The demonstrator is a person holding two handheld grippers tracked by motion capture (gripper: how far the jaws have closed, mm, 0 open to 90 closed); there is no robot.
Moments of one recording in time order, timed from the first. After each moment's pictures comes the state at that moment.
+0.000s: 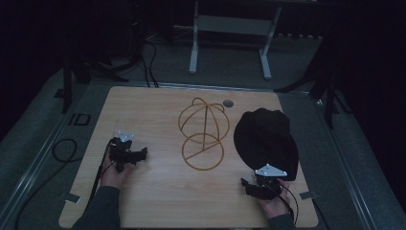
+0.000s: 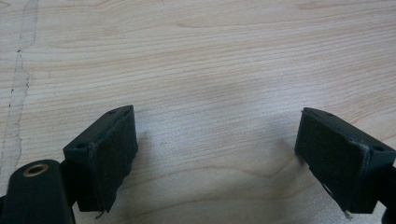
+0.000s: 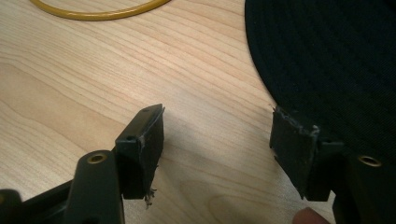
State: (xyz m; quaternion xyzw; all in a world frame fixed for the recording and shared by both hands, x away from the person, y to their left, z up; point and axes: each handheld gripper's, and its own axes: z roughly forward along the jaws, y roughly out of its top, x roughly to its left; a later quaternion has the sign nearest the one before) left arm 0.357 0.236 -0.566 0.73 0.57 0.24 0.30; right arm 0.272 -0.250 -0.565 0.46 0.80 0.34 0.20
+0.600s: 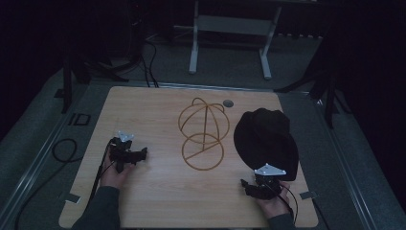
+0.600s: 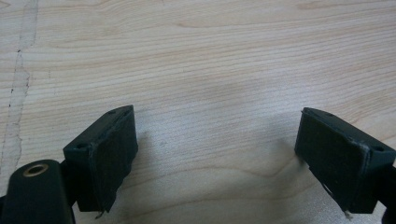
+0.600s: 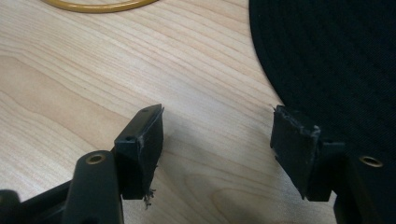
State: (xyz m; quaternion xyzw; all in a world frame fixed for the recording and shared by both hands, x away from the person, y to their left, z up) left arm 0.357 0.235 -0.566 0.73 0.57 0.24 0.30; right arm 0.273 -0.249 -0.561 0.46 0.81 0.33 0.19
